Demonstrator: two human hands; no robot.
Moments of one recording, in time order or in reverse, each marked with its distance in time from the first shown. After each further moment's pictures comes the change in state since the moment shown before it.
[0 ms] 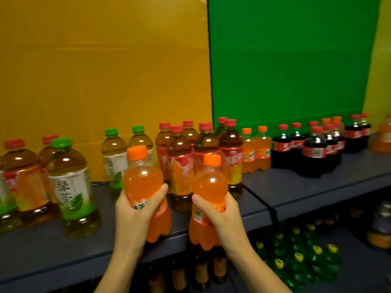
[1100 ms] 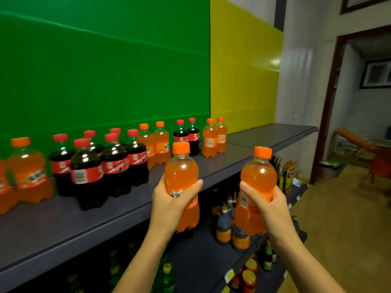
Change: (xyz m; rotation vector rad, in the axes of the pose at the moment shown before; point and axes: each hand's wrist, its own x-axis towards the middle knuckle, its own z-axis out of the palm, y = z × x) left_hand -0.149 -0.063 0.571 -0.181 -0.591 -0.155; right_hand -0.003 -0.104 -0.584 -0.317 0.629 -0.094
